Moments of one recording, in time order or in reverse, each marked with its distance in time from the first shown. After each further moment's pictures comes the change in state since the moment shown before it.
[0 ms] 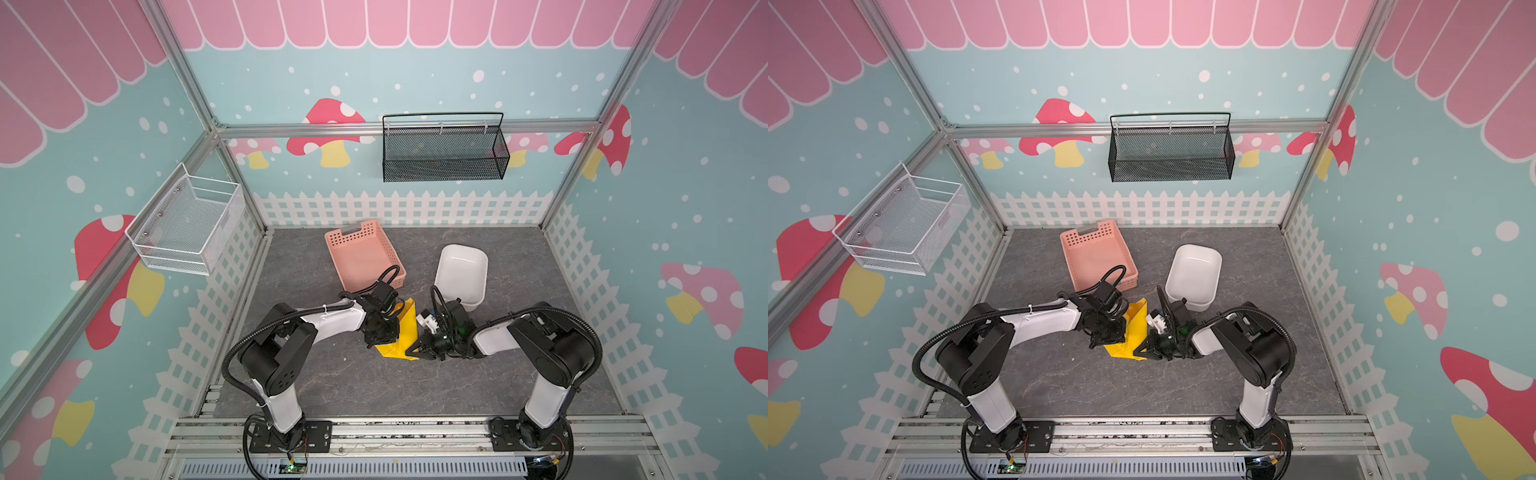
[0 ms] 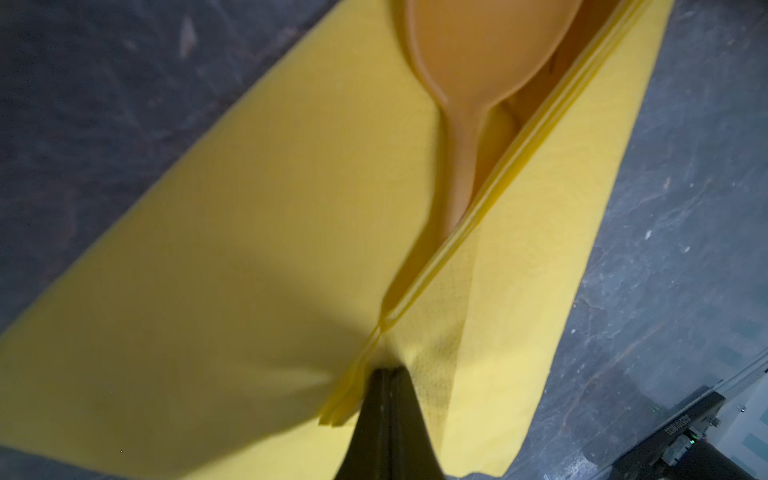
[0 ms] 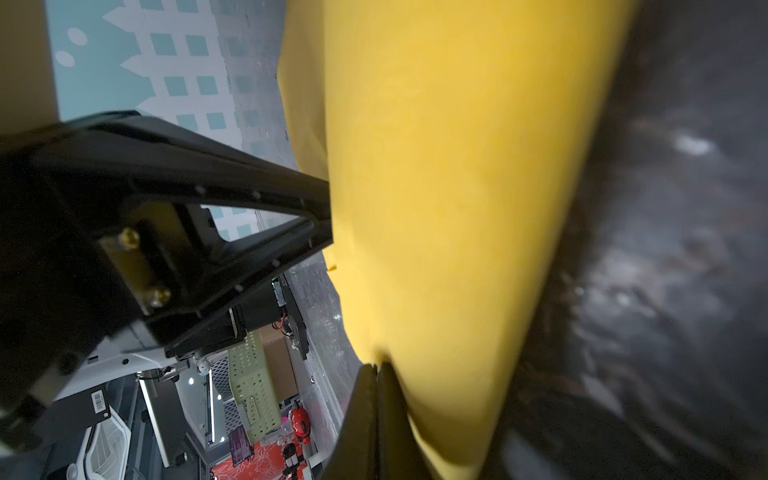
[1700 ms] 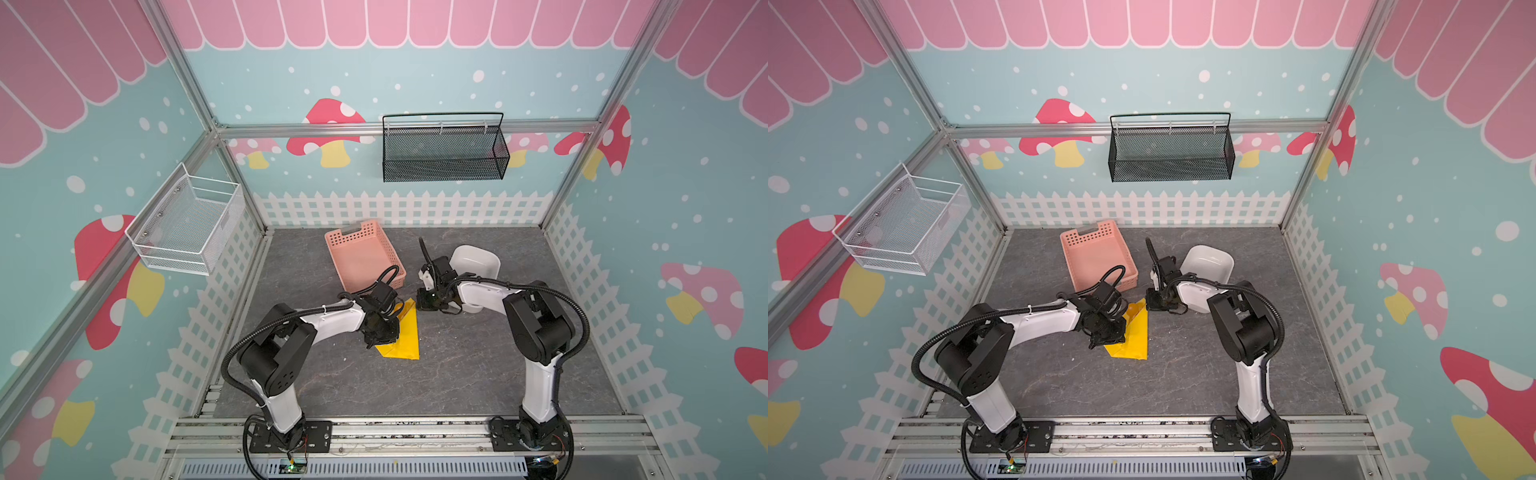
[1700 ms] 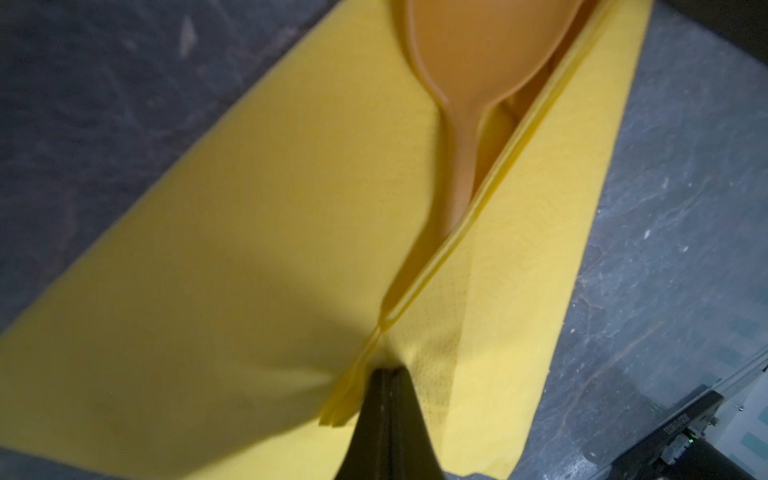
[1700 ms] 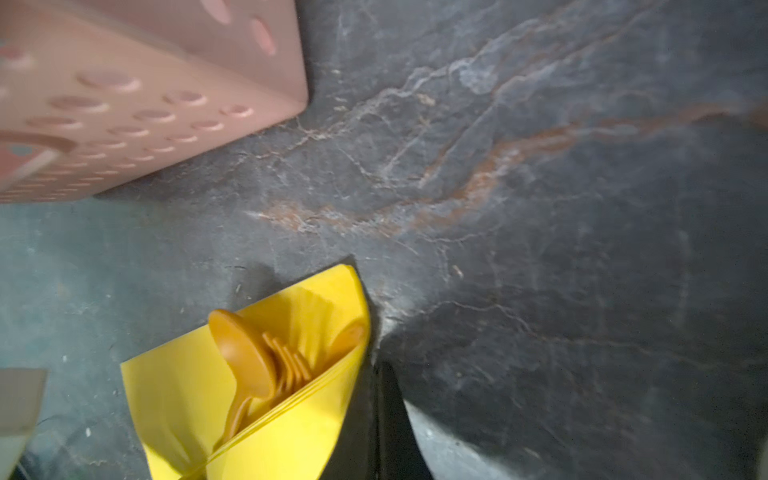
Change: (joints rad) left arm 0.002 -0.004 -0.010 0.014 0.006 0.000; right arm -0.095 0.190 0.639 -0.729 0.592 -0.479
